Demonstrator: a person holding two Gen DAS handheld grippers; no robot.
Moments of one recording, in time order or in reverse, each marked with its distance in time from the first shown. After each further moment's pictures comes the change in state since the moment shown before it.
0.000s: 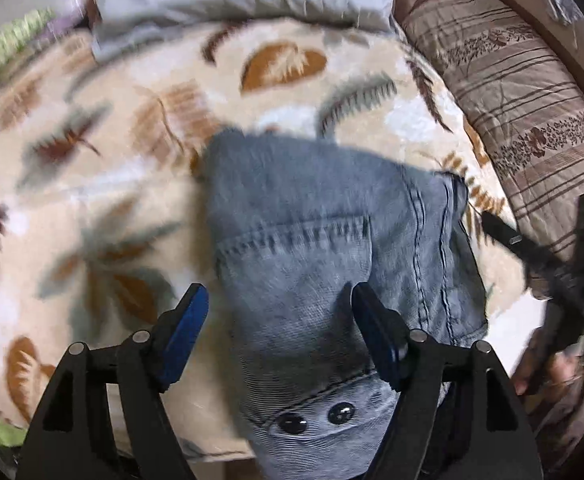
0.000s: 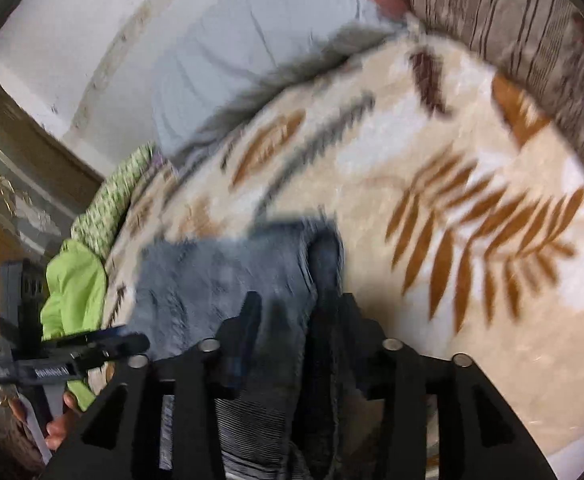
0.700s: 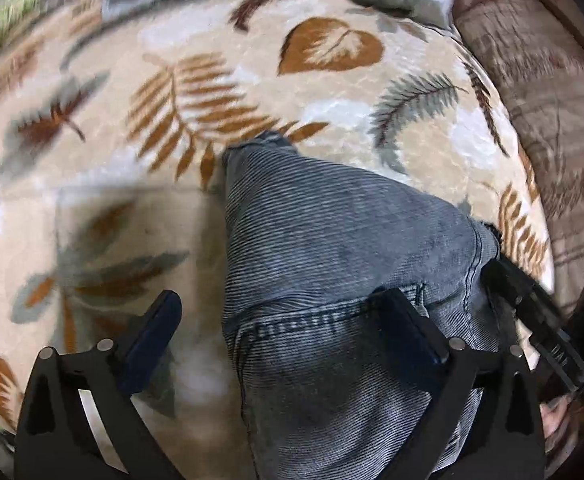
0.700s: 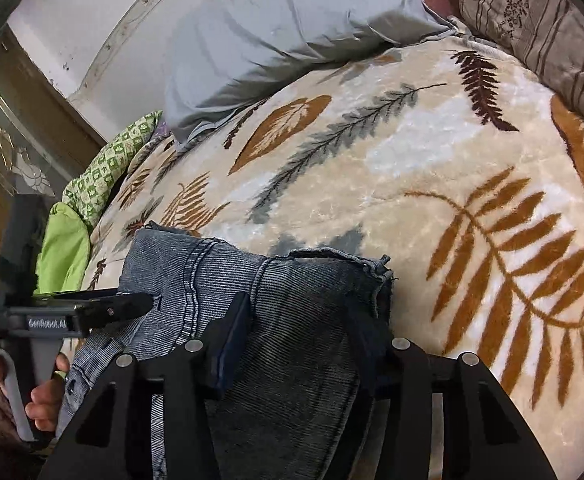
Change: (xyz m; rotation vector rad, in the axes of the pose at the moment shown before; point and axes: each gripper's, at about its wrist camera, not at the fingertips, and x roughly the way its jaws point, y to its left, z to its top) left arm 0.076 0.032 0.038 -0.174 0.128 -0.017; right arm 0.073 0.004 0.000 -0.140 0.111 -0.001
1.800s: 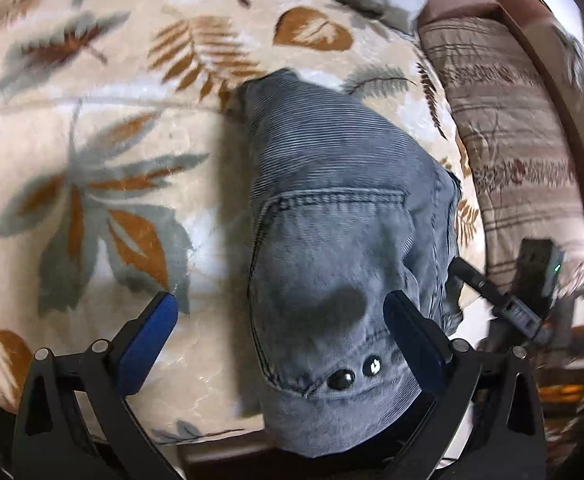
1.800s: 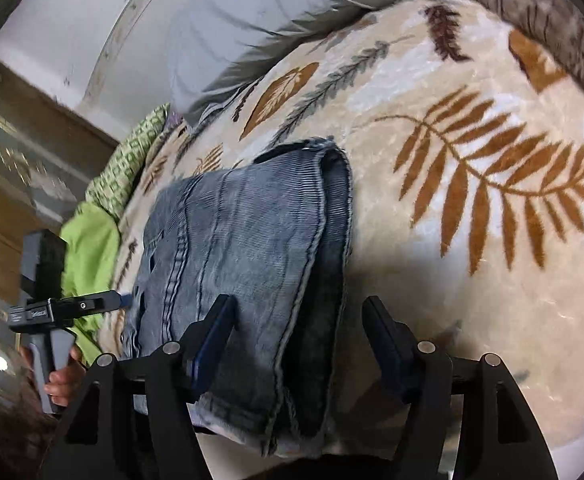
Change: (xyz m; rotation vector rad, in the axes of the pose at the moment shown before) left arm -0.034 0.047 -0.050 -0.032 0.067 -0.250; right arm -0.036 -0.025 -0.040 0.145 0.093 0.136
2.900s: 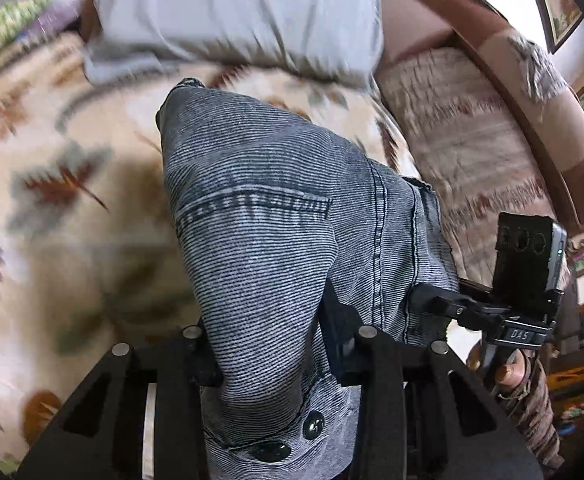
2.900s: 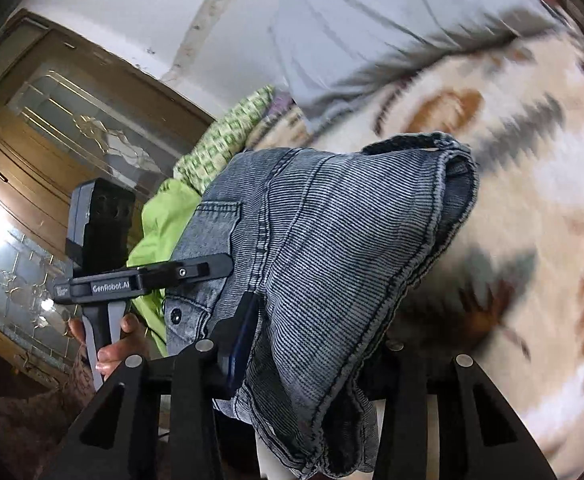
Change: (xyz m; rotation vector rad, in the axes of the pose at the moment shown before) left arm -0.088 -0.034 0.069 0.155 -0.202 0.014; right arm 0.035 0.141 0.088 -0.211 0.054 0.266
